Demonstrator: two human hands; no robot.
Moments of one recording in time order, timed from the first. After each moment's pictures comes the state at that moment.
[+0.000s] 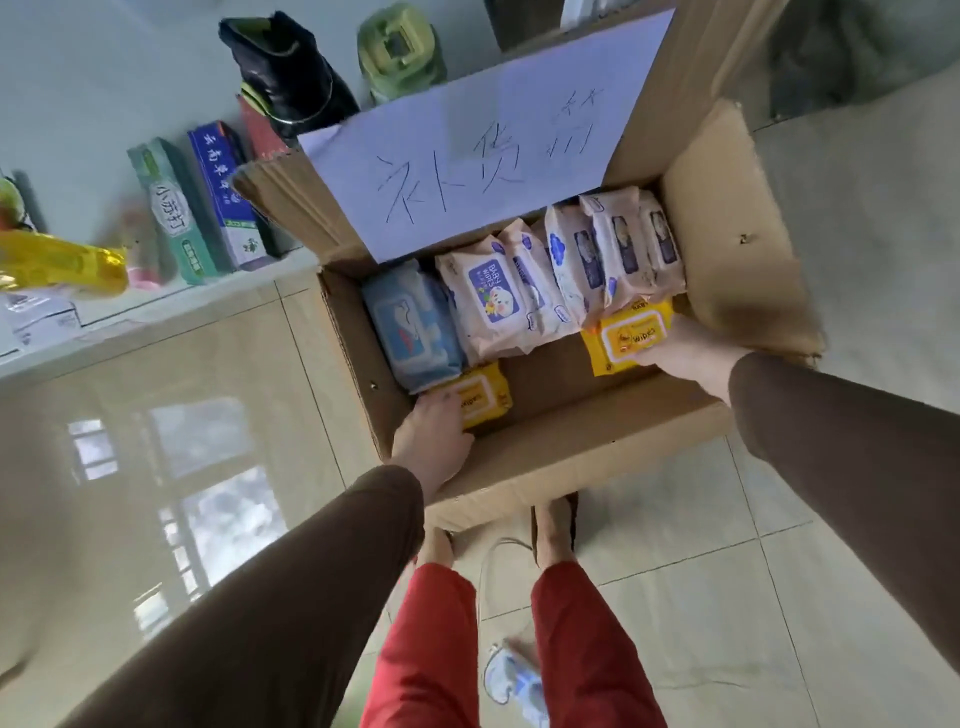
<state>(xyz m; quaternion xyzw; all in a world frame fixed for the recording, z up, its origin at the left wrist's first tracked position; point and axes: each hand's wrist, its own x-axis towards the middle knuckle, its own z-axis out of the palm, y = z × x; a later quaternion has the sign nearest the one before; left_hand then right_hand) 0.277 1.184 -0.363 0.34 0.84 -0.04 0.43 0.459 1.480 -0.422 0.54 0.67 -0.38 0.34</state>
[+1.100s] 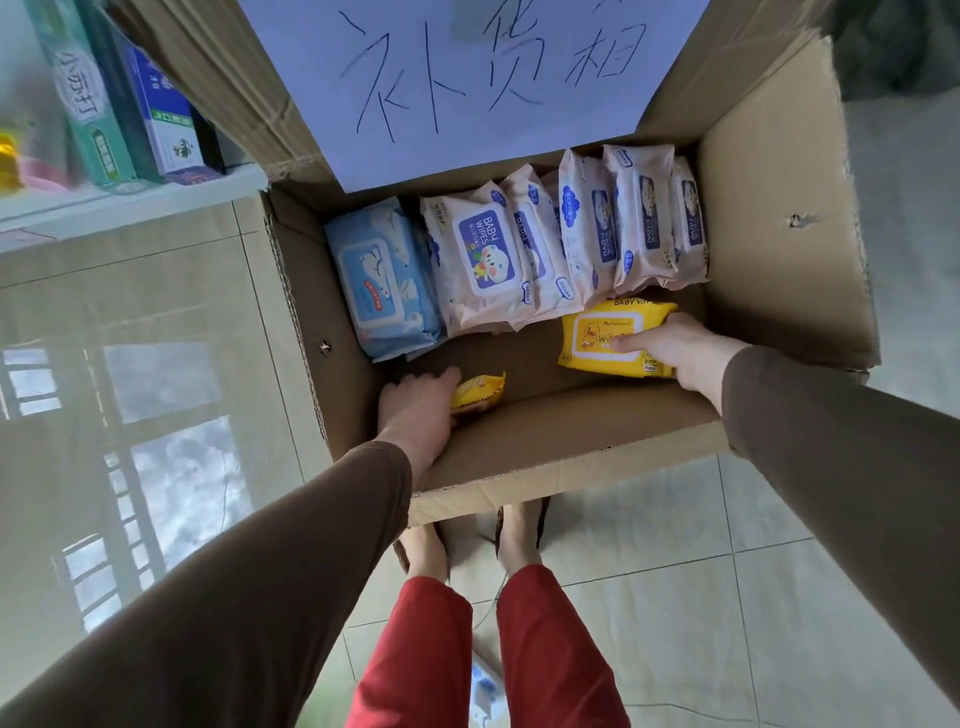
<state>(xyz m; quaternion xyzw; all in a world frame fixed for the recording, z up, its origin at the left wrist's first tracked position) 0.299 1.194 -0.449 0.37 0.82 -0.15 0.40 0.440 1.466 -0.462 0.62 0.55 -0.51 0.23</state>
